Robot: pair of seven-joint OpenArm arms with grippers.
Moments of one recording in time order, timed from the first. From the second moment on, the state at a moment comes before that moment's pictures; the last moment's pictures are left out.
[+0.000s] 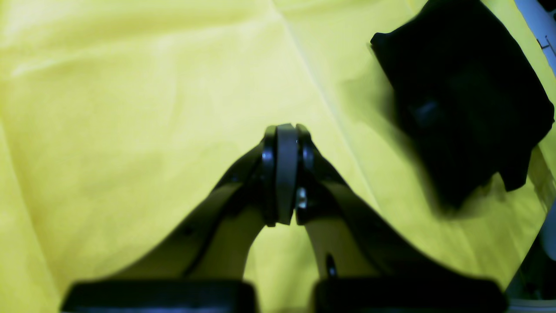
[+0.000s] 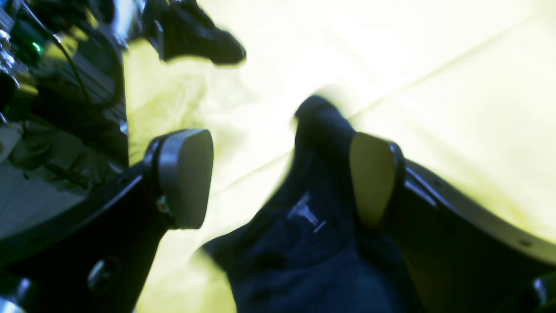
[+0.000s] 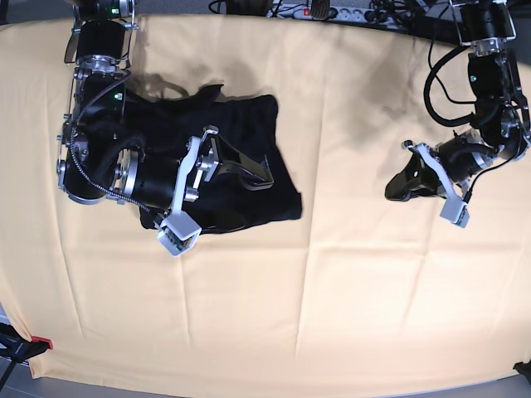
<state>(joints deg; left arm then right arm) 3.3 -26.2 -15.9 97.2 -60.4 -38.2 60.9 8.1 7.8 2.4 109.5 63.7 40.7 -77.7</state>
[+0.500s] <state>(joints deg) 3.1 -26.3 -10.3 97.3 -86.9 -46.8 77.5 9.4 13.5 2.3 109.4 45.4 40.9 -69.6</state>
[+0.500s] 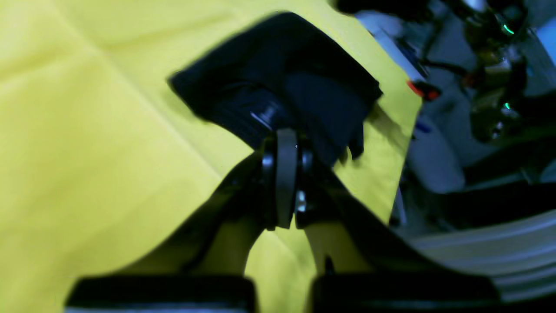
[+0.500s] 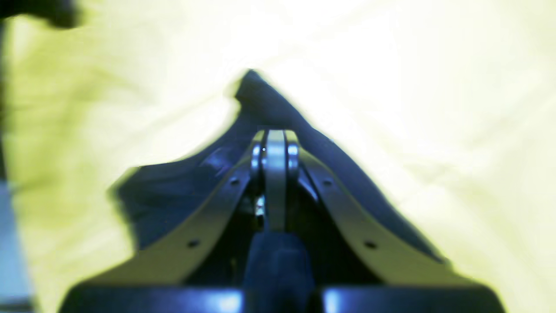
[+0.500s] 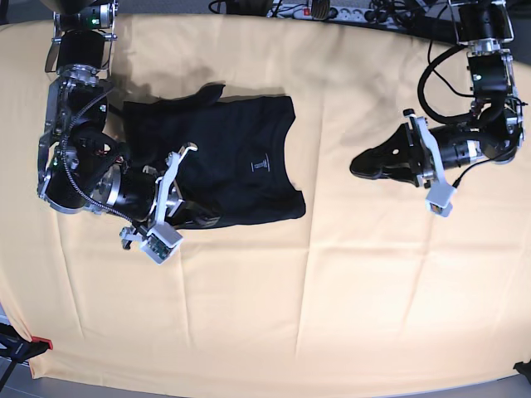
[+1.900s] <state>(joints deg) -13.5 -20.5 33.3 80.5 -30.0 -44.4 33.2 15.6 31.8 -10.1 81.3 43.0 40.6 -64.9</state>
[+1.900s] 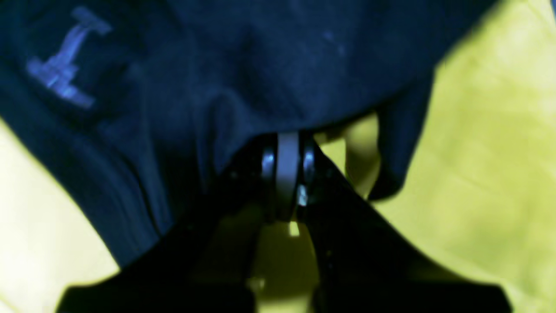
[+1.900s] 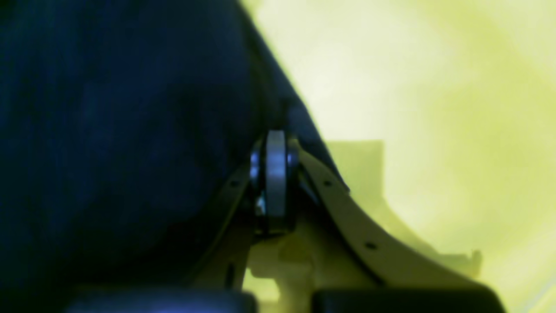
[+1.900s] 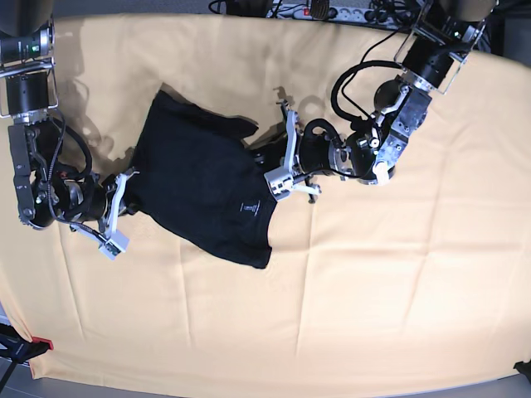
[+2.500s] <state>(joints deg) -25.8 -17.1 33.2 59.2 -12.3 -43.0 4.8 -13.5 26.8 -2.6 111.9 36.2 31.4 -64.8</state>
